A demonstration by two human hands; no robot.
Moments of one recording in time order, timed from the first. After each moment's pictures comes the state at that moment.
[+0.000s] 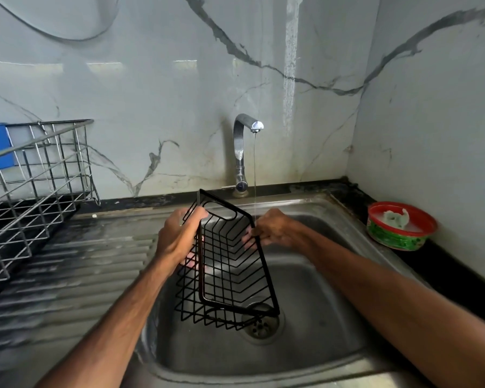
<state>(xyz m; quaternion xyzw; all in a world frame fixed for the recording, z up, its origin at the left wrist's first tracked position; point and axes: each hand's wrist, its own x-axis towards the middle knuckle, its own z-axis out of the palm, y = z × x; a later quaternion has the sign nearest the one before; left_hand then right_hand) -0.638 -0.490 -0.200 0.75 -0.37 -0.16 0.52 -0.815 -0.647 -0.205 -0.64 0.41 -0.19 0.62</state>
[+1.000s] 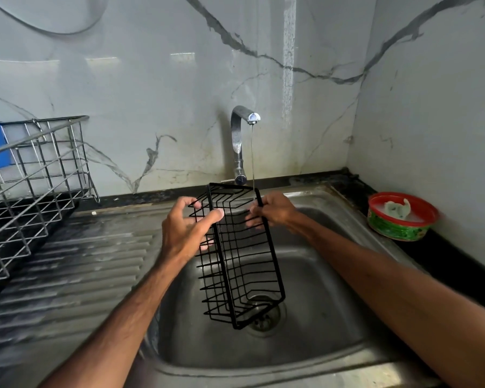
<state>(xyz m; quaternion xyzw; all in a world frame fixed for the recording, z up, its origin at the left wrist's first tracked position) -0.672 -0.475 -0.184 0.71 -0.41 -0.12 0.56 -0.816 -0.666 -0.205 -0.69 0.36 -0.26 0.58</state>
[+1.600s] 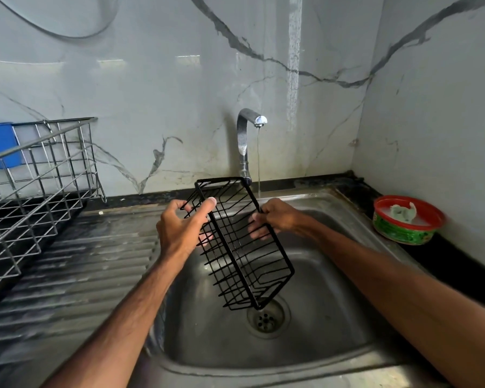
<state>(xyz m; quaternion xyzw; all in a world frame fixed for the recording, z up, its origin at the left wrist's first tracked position) -0.662 -0.479 -0.183 0.71 -0.29 -0.10 0.63 -0.819 -0.667 -0.204 -0.76 0.32 -0.15 0.56</state>
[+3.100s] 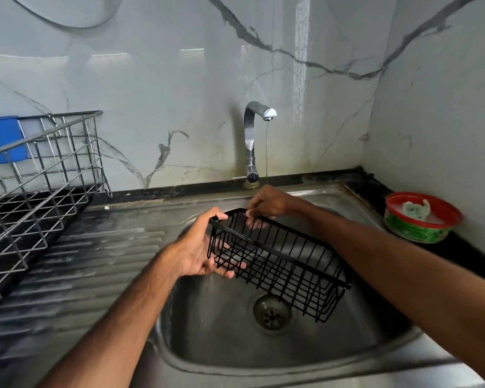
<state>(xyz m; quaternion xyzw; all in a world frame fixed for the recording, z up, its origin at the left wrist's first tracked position) -0.652 -0.475 -0.186 0.63 -0.26 -0.63 0.38 -0.782 -0.690 -0.192 -0.86 0.27 -0.07 0.43</state>
